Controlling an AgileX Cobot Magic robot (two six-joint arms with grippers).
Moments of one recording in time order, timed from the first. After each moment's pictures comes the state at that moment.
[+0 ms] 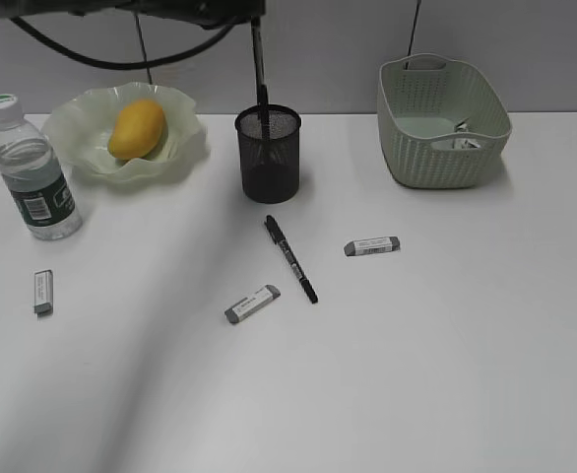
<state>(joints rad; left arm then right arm) -0.46 2.13 -1.83 -0.33 0.18 0.01 0.50 0.30 -0.56 -0.01 1.02 0.02</state>
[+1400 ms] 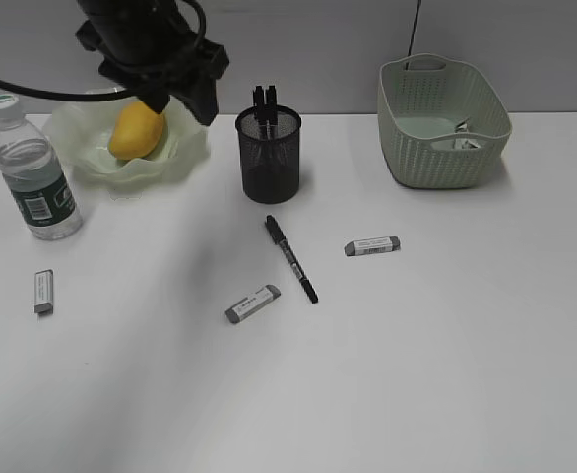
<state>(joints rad) -0.47 1.97 -1.83 -0.04 1.10 0.01 0.50 0.30 -0.56 -0.03 1.01 0.02</state>
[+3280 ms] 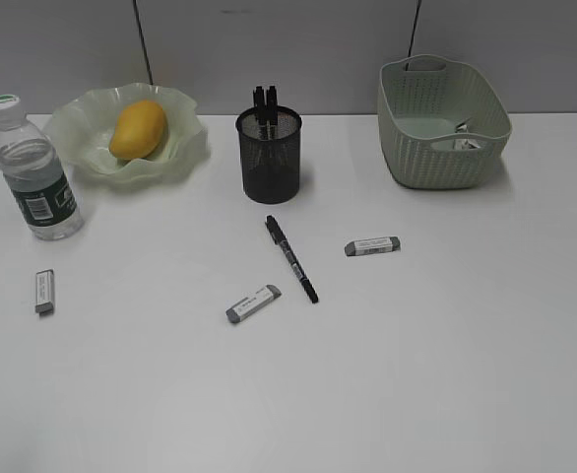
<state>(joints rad) -0.11 0.24 -0.60 -0.07 0.96 0.00 0.50 0.30 -0.56 -0.03 1.01 0.02</state>
